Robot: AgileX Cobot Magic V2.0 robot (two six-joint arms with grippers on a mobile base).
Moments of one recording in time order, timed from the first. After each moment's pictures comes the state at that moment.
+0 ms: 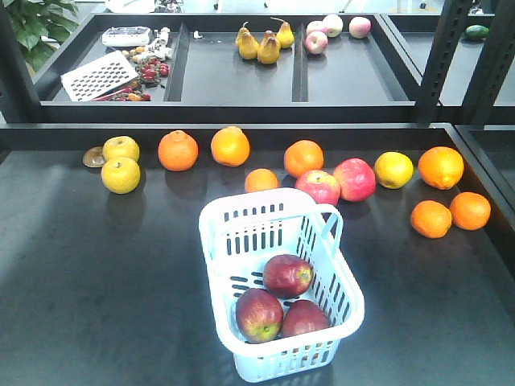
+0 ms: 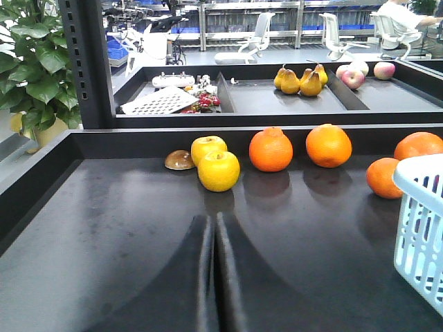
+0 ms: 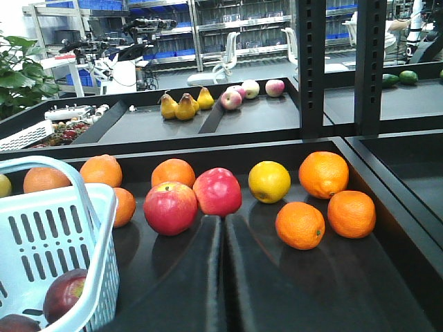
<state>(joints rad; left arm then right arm) 0.01 -0.01 0.02 0.03 0.17 -0.06 0.02 -0.01 0.03 0.03 0.11 0.03</state>
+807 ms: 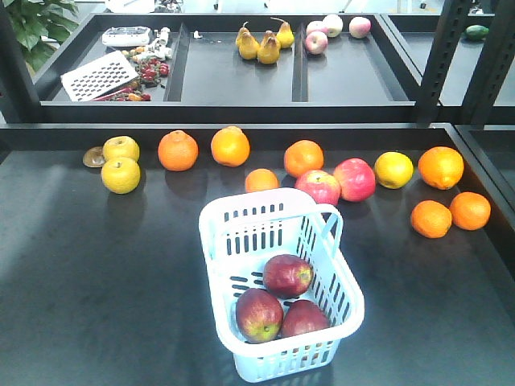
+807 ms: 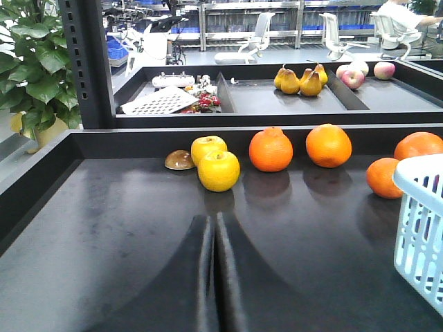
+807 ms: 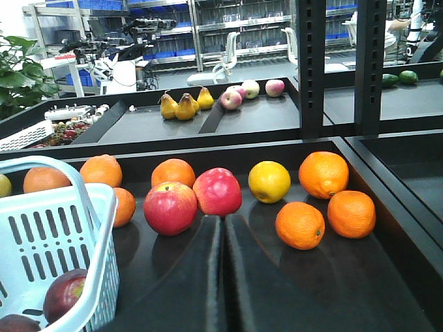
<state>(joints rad) 0.01 -0.01 0.02 0.03 0.17 -0.06 0.02 -0.01 0.03 0.03 0.11 0.03</state>
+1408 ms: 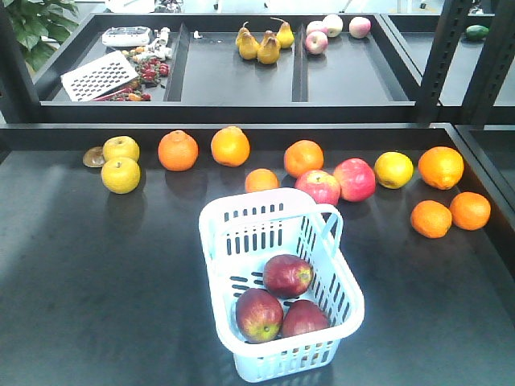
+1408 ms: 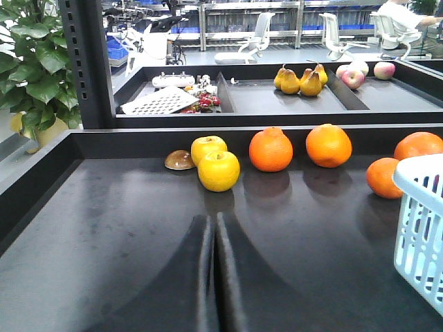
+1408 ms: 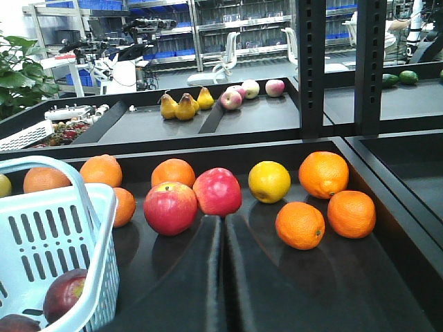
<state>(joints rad) 0.01 -0.01 0.02 0.03 0.17 -0.06 0.02 -0.01 0.03 0.03 0.11 0.03</state>
